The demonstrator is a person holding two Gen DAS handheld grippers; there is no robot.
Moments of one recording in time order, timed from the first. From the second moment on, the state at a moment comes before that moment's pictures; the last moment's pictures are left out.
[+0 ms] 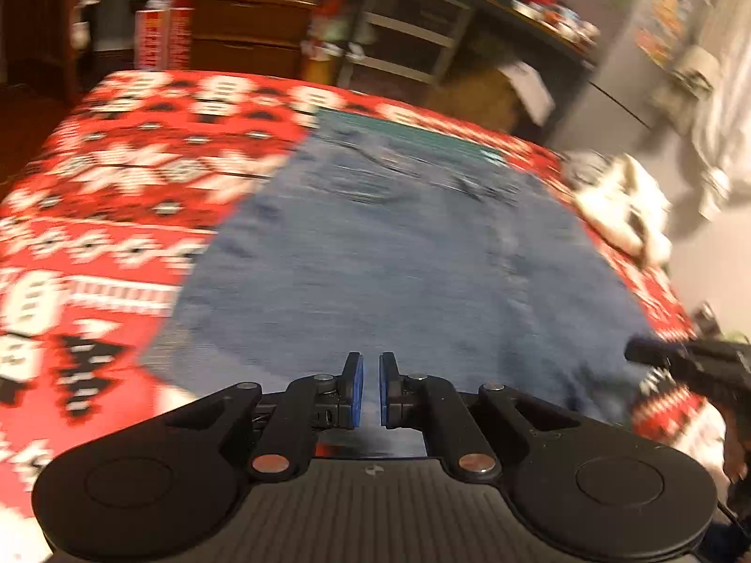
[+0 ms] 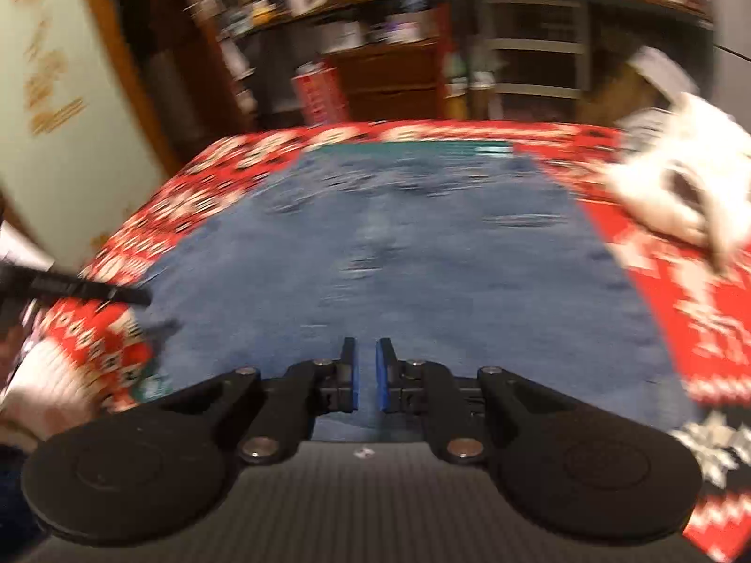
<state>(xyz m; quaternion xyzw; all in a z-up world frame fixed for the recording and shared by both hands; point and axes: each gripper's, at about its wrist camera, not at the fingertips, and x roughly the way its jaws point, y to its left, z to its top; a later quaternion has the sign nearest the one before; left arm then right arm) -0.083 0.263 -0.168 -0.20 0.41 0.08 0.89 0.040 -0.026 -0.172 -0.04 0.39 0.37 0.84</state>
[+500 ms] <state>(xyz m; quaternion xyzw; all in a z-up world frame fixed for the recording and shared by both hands) -0.109 0.331 -0.196 -0.20 0.41 0.16 0.87 -0.002 0.084 -0.193 -0.16 0.40 0.47 0.77</state>
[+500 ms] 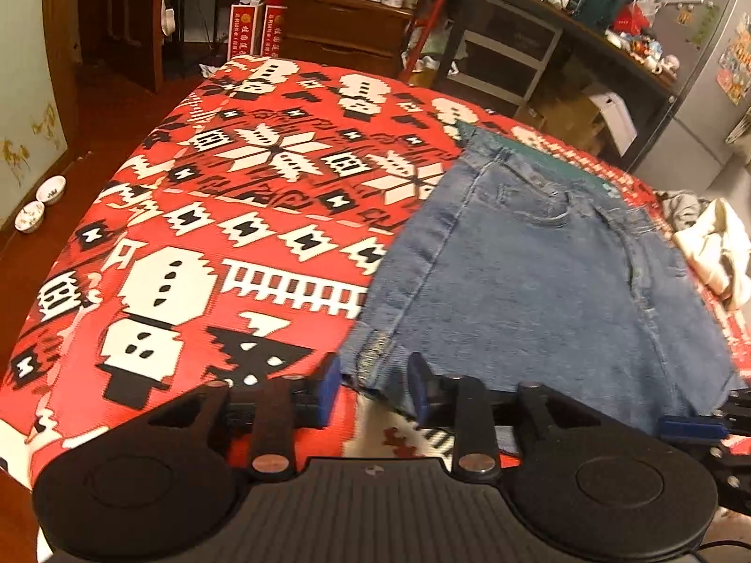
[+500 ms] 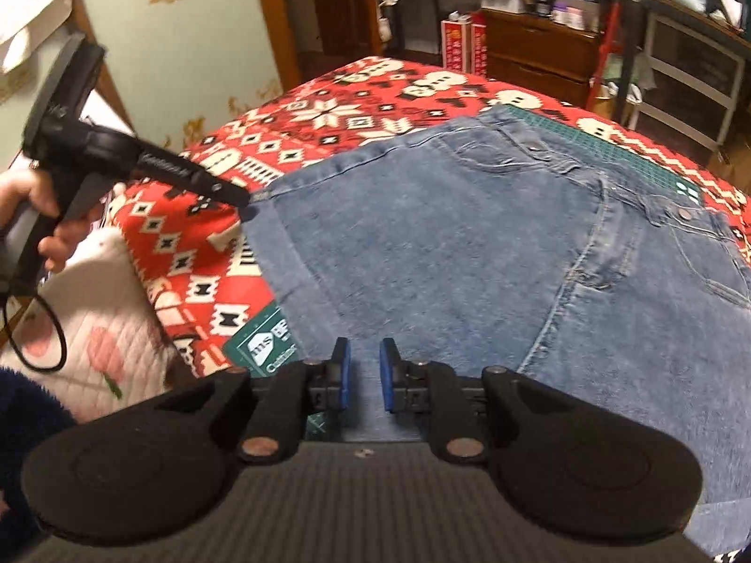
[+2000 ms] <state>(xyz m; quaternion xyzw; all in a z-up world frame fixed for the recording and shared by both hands) -0.117 0.291 -0.169 -0.18 0.40 0.10 0.89 -0.006 0.014 -0.190 -0.17 0.44 0.46 0.75</state>
